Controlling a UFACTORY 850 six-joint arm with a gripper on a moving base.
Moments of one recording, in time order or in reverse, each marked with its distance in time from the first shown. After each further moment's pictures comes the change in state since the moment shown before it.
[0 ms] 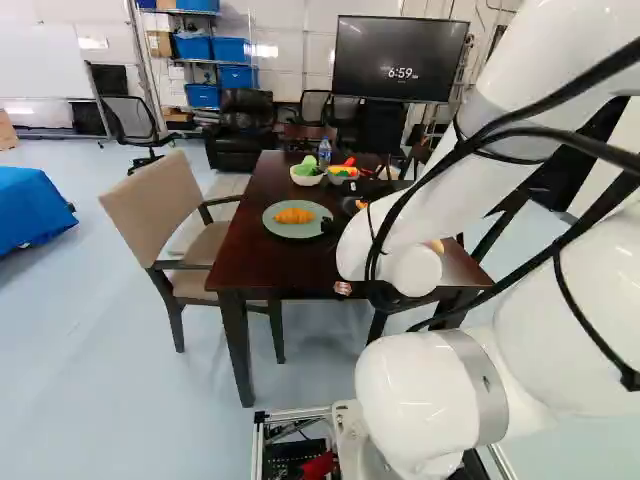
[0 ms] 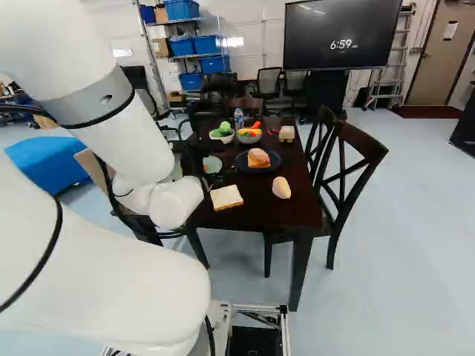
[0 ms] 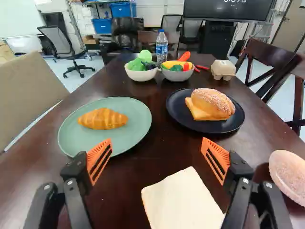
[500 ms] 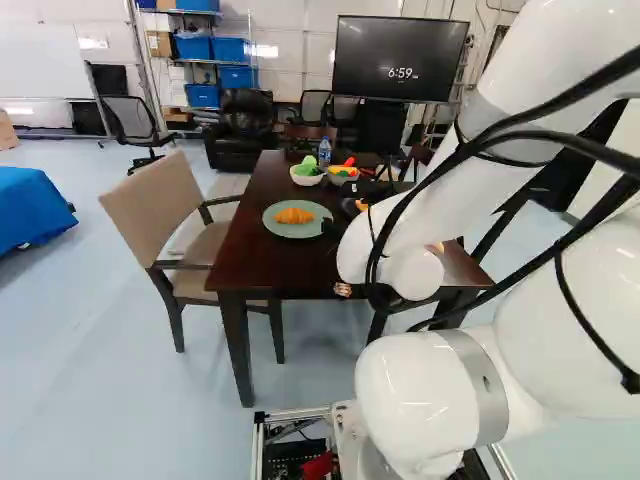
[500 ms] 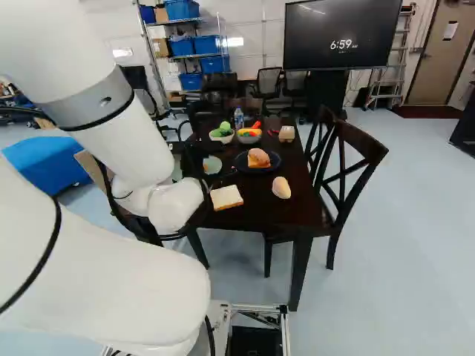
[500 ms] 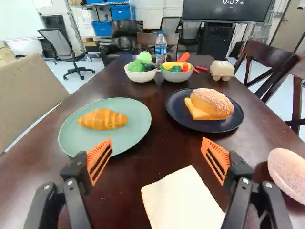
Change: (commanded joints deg) arm -0.1 0.1 0.3 0.0 0.5 0.1
